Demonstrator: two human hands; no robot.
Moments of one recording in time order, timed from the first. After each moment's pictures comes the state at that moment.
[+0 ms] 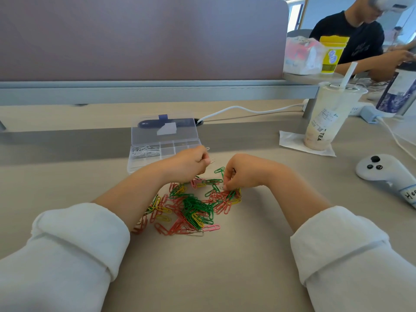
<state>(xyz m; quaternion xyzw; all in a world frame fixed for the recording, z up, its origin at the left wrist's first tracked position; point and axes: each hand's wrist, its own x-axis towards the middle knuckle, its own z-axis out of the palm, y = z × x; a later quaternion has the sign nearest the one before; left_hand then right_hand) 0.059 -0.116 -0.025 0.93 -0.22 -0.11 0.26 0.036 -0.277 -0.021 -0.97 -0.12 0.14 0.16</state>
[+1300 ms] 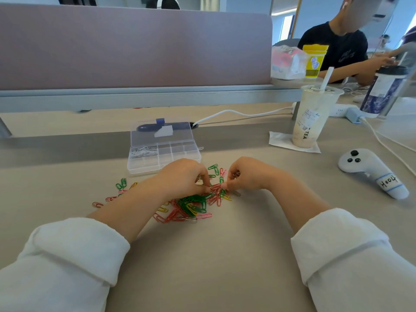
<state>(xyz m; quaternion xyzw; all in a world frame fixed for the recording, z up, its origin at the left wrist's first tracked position) 0.014 -0.120 -0.028 0.96 -0.28 -0.02 0.06 0.010 -0.298 -0.032 -0.97 -0.09 0.10 0.21</state>
